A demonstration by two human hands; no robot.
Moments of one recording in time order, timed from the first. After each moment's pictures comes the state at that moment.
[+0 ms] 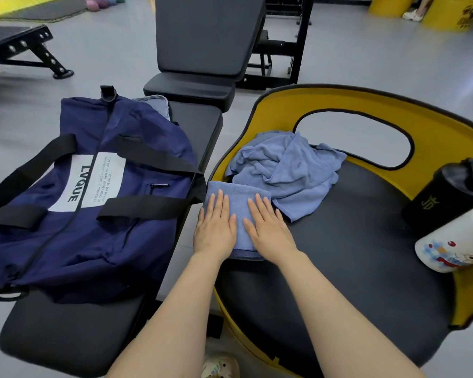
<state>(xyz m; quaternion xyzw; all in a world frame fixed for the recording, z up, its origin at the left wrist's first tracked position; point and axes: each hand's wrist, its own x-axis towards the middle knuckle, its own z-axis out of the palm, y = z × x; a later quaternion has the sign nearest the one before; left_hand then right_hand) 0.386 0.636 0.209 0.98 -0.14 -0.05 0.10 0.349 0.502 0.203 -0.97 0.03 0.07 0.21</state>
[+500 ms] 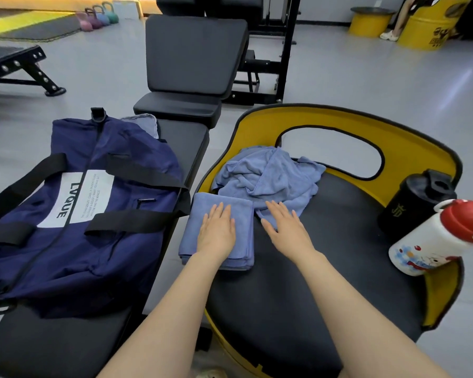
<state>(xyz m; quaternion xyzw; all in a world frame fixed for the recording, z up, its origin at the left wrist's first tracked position) 0.383 0.602 0.245 0.97 -0.16 -0.10 0.17 0.331 0.437 0.236 -0.96 0.08 0.02 0.26</state>
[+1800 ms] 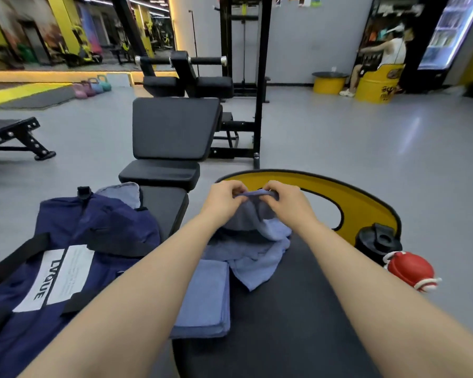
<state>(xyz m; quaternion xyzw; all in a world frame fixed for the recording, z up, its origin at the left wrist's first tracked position) 0.448 0.515 0.419 0.87 -0.27 0.00 0.40 0.386 0.362 0.405 -0.94 0.06 -0.19 0.28</state>
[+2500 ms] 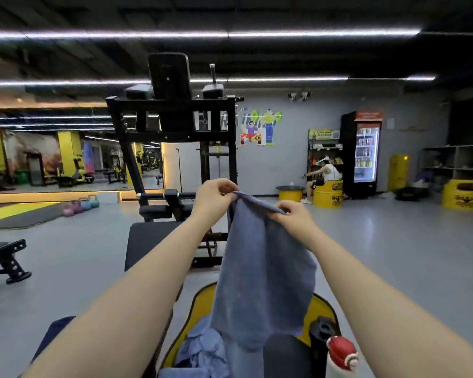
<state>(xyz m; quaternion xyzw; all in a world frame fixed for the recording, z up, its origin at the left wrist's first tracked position) 0.306 0.534 0.722 0.77 -0.36 0.17 0.50 0.232 0.357 0.677 -0.85 0.06 -0.34 0.40</state>
